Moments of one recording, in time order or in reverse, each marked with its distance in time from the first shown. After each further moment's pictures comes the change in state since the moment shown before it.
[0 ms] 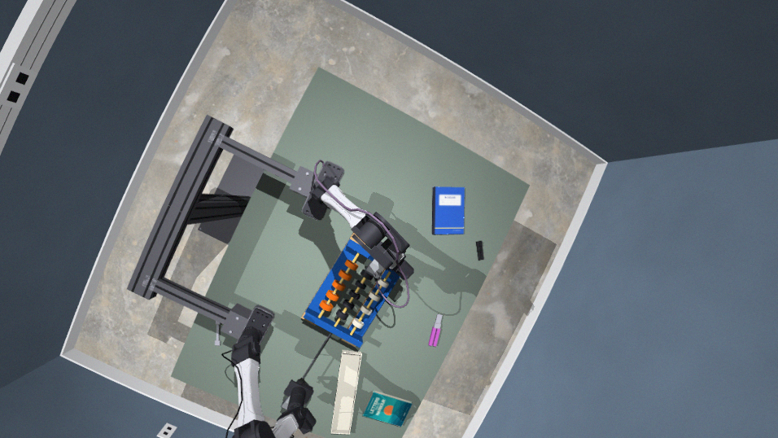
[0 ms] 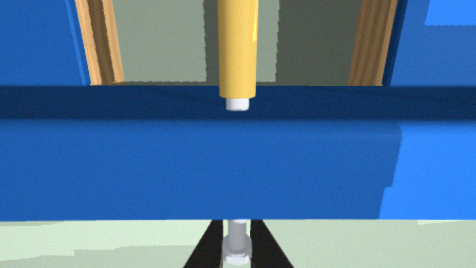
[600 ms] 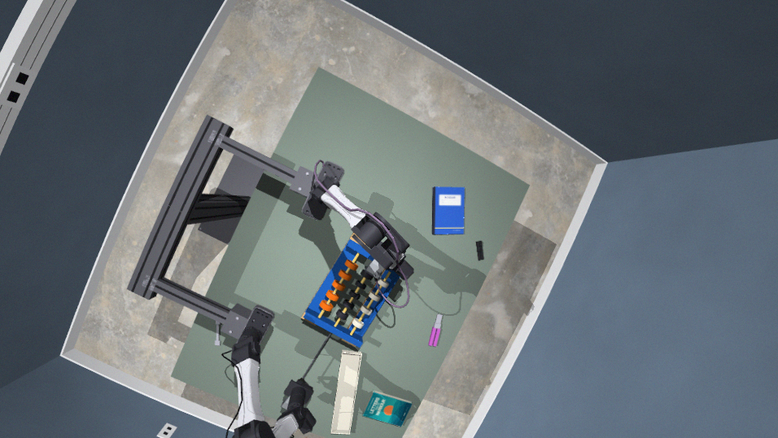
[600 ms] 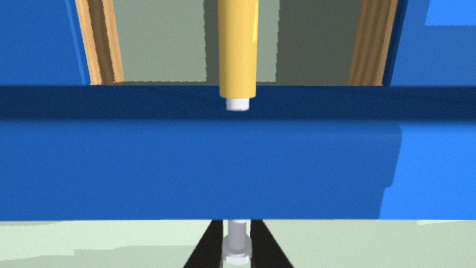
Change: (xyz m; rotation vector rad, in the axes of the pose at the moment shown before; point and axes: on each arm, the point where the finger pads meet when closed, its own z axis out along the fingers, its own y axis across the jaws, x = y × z) left arm 0.000 0.000 0.000 0.000 0.000 -0.001; right arm 0.000 0.000 0.000 0.000 0.000 0.000
